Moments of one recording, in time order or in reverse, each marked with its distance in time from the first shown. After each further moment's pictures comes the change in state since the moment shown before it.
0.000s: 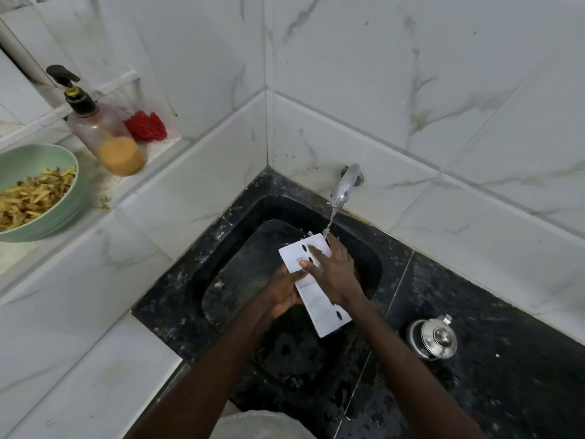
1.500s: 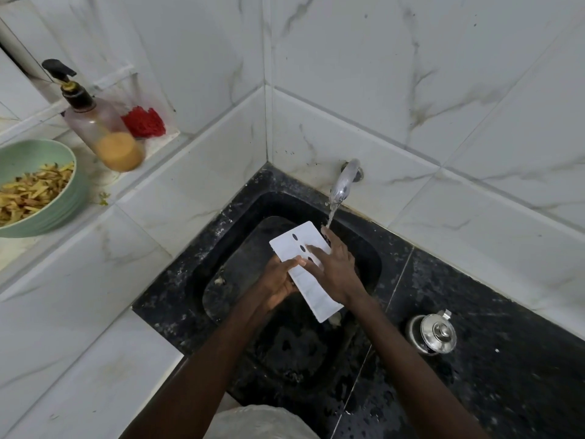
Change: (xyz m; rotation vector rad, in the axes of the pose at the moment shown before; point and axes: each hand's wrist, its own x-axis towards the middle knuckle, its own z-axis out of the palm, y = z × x) left_hand 0.003 0.009 -0.005 -0.043 0.130 0.056; right_hand -0.013 -0.010 -0.014 -0.024 -0.027 -0.011
